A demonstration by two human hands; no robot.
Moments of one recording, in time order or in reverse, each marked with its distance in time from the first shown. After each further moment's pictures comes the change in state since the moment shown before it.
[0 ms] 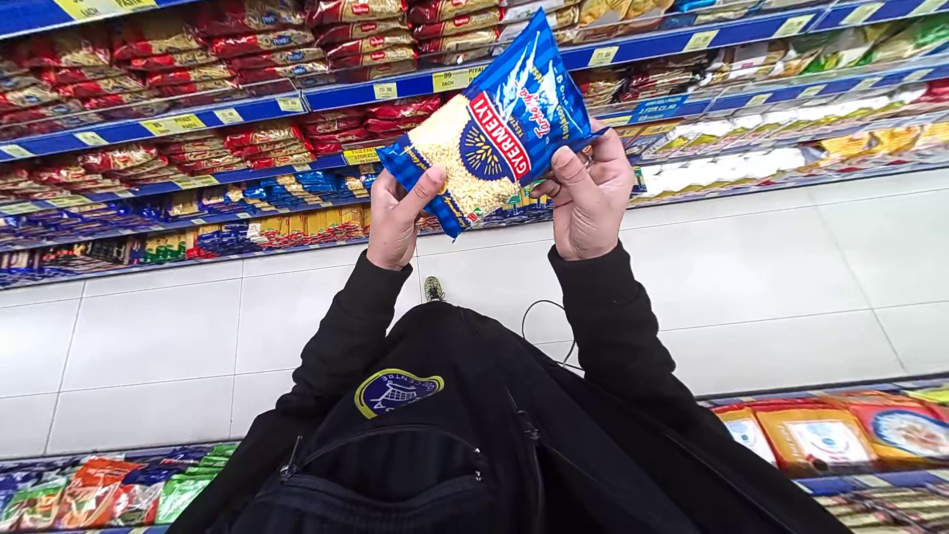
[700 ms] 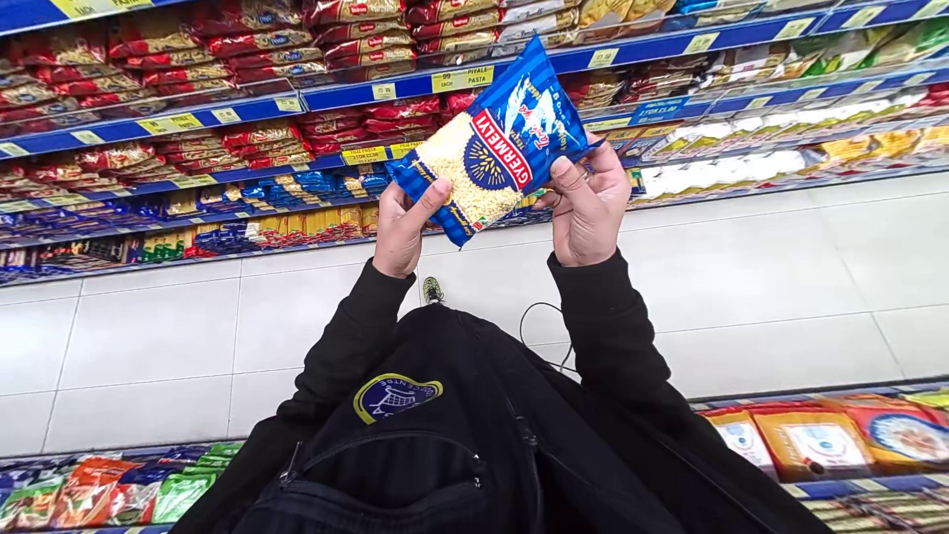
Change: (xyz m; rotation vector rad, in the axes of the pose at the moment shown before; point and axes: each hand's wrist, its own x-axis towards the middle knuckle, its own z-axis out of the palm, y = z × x) left_hand -0.002 -0.014 0.004 -0.037 0.024 -0.053; right_hand 0.001 0.005 -0.009 0.011 0.081 0.057
